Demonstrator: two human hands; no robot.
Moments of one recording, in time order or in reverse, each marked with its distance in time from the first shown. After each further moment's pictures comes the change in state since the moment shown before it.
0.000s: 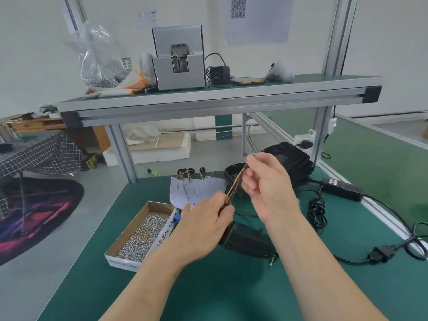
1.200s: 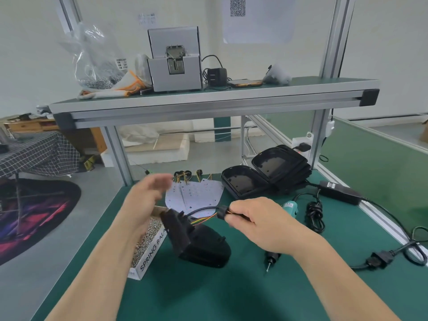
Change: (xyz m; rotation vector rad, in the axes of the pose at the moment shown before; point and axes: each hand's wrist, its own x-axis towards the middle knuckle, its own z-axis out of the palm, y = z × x) left_hand 0.033 -0.096 -0.041 -0.922 0.324 -0.333; right_hand -0.020 -0.007 -0.045 -1.668 -0.655 -0.301
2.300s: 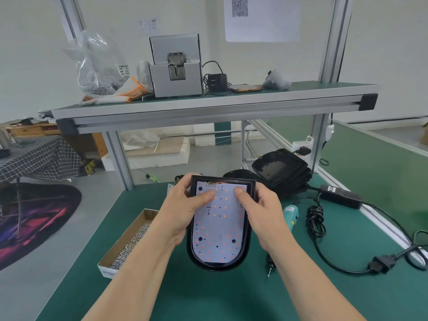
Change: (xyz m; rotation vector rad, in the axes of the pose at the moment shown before) left_hand -0.027 0.016 0.066 -0.215 -0.243 0.106; right_hand 0.030 0.007 0.035 0.923 0.617 0.307
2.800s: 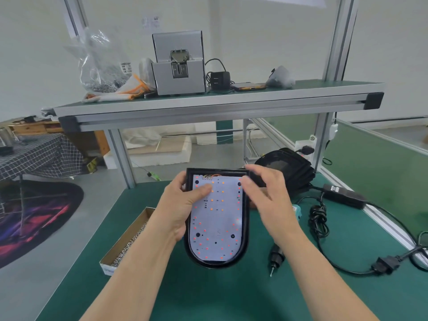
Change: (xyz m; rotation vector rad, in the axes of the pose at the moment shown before) left_hand 0.001 0.009 -0.001 -0.094 0.148 -0.105; right_hand 0.008 -0.007 -0.012 -0.116 -0.026 -0.117
